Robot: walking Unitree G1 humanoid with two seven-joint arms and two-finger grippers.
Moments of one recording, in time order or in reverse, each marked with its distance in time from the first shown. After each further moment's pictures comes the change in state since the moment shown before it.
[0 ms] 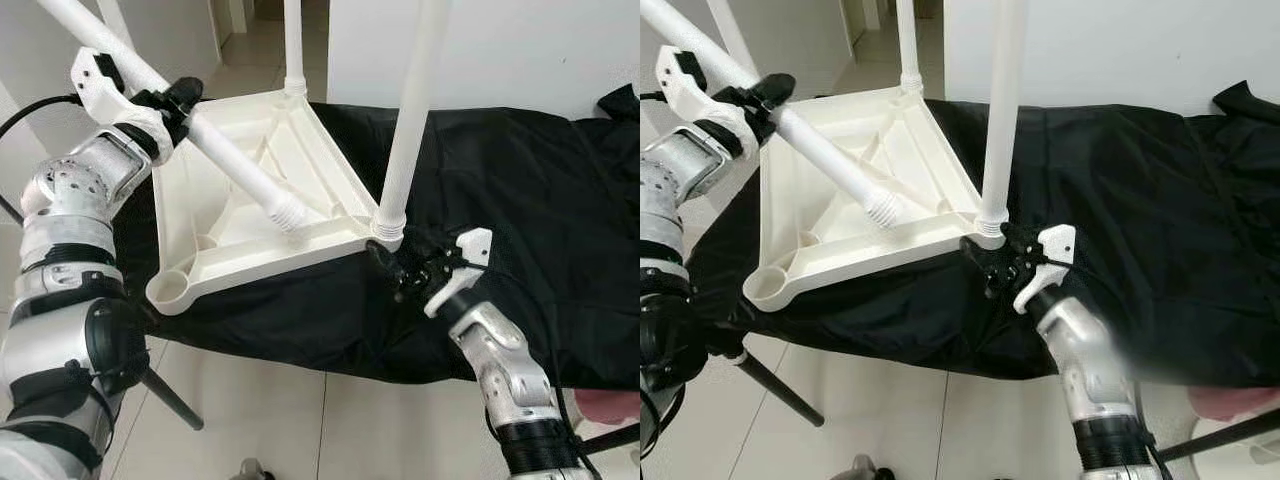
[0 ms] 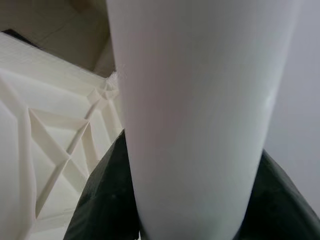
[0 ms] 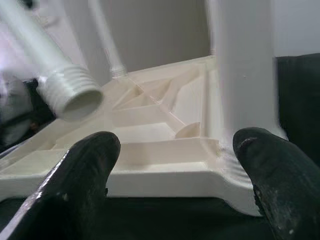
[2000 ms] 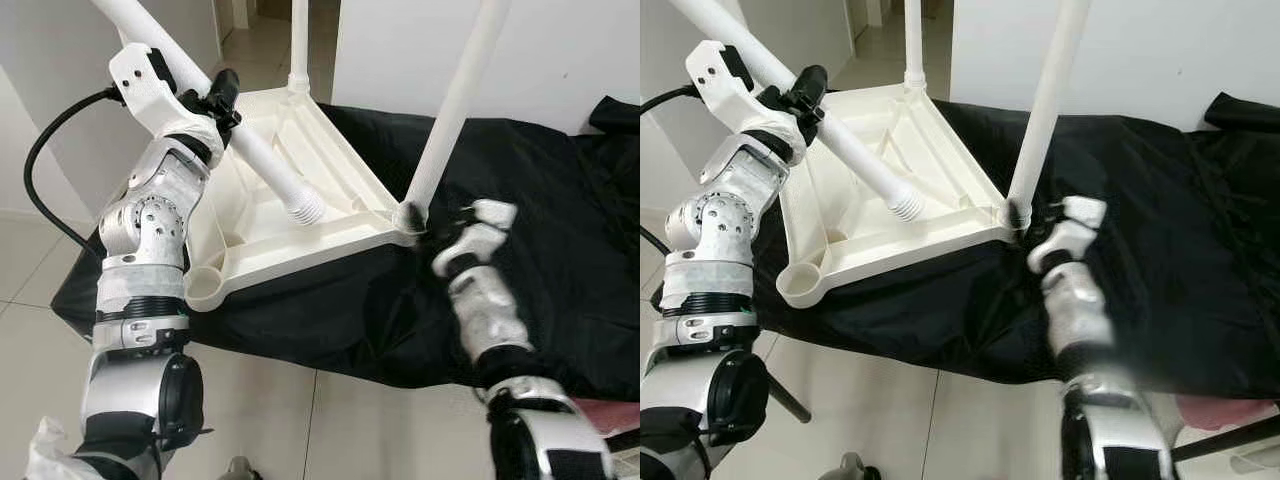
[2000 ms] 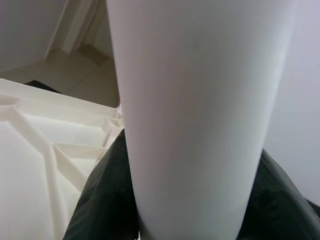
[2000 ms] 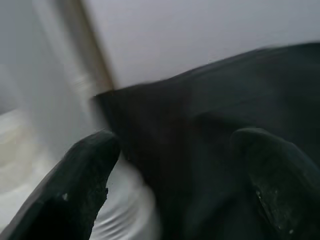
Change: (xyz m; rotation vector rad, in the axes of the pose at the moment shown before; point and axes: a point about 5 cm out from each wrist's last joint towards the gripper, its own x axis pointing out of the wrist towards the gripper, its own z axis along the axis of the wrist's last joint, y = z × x) left arm -0.005 -0.043 -0.046 0.239 -0.118 0.019; right arm 0.012 -0.093 0.011 -0.001 -0.115 -0.557
